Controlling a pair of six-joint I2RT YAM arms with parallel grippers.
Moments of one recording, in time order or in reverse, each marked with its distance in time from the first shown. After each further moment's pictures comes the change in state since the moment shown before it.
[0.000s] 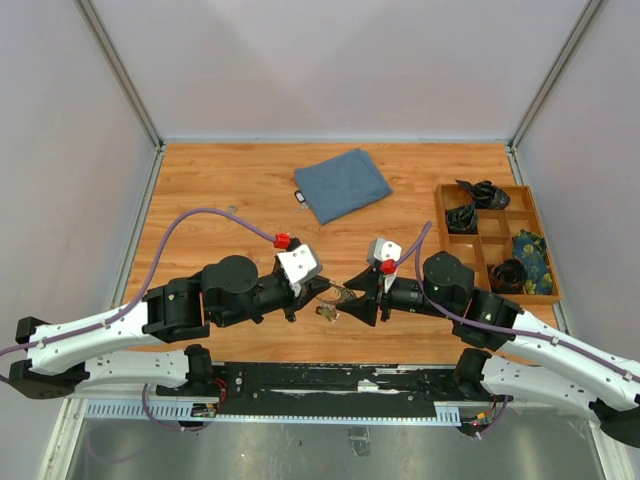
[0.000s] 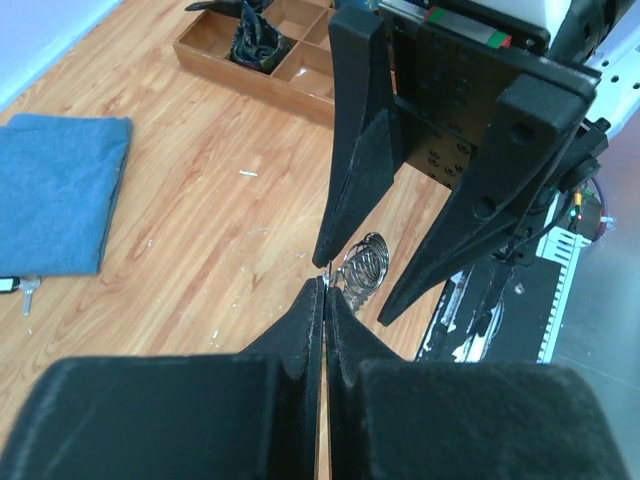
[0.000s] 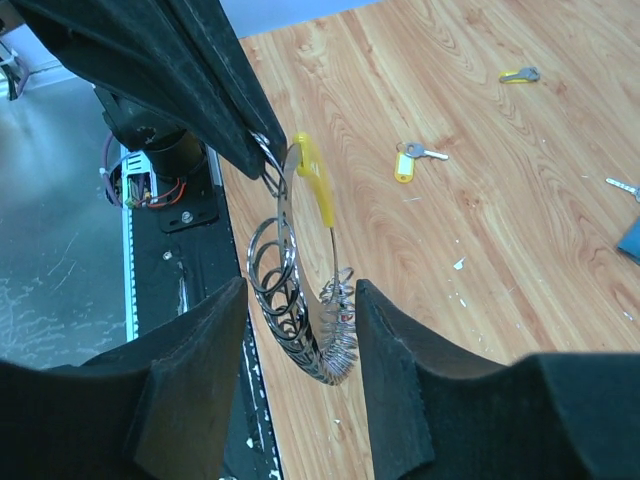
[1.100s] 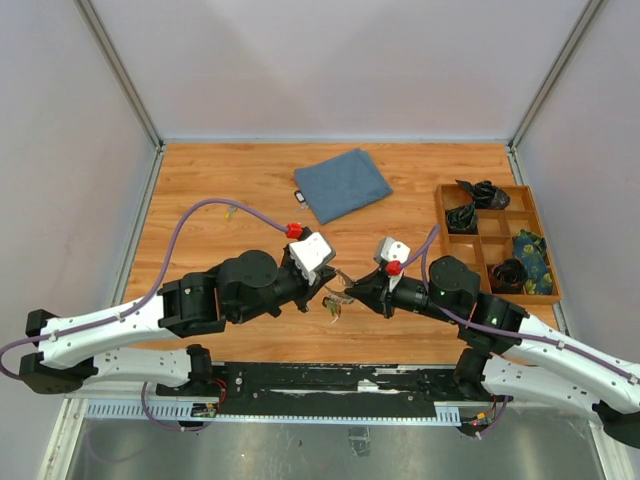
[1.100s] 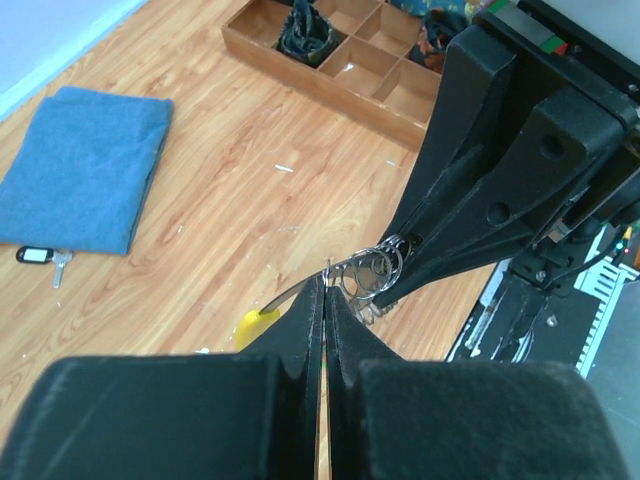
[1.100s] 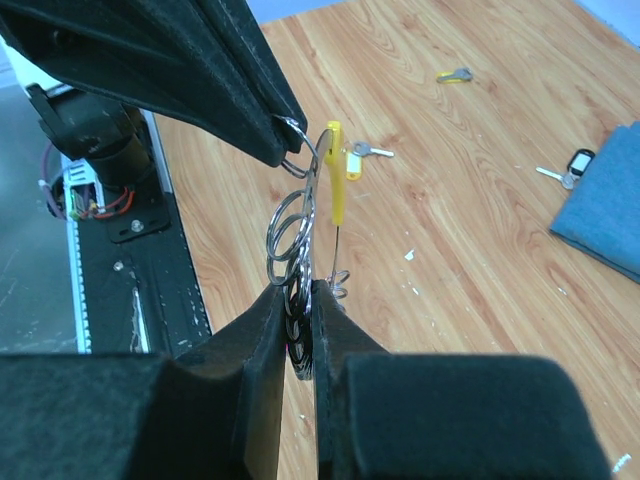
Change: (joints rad) left arm 0.000 0.085 0.052 0.010 -0.113 -0.038; right arm 0.014 -0.047 -0.026 0.008 0.133 -0.026
